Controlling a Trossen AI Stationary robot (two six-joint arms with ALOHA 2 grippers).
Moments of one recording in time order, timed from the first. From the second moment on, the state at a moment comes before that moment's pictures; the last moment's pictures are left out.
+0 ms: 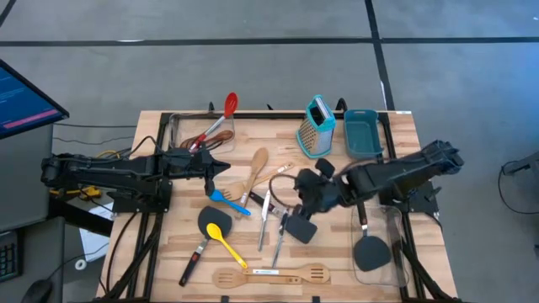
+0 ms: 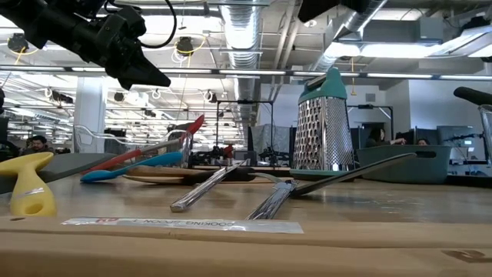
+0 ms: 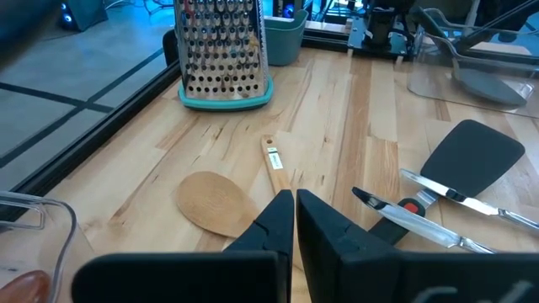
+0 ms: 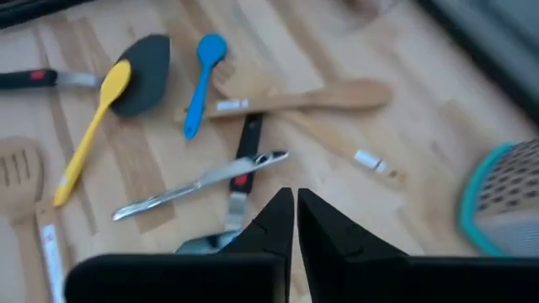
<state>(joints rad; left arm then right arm) 0.11 0.78 0.38 0.03 -0.19 -0.09 0.33 1.58 1.49 -0.92 0.51 0.65</state>
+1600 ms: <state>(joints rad) -0.11 0.91 0.38 0.13 -0.08 -0.14 0.15 1.84 1.47 -0.70 0.18 -0.07</state>
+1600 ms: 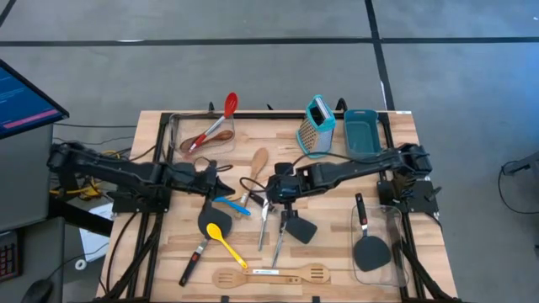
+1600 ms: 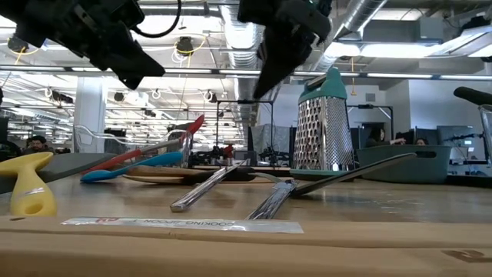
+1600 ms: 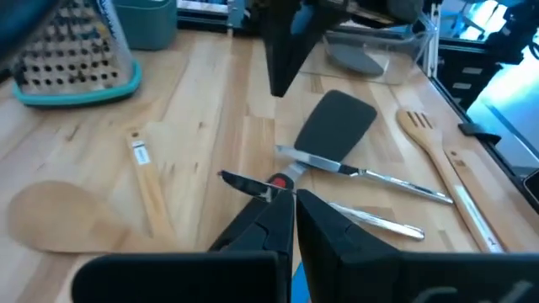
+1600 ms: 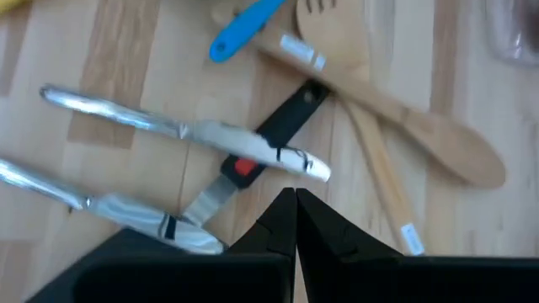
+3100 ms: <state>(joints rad) -0.22 1.11 0.38 0.27 -0.07 -0.14 -0.17 1.83 0.85 0.20 -0.43 0.68</state>
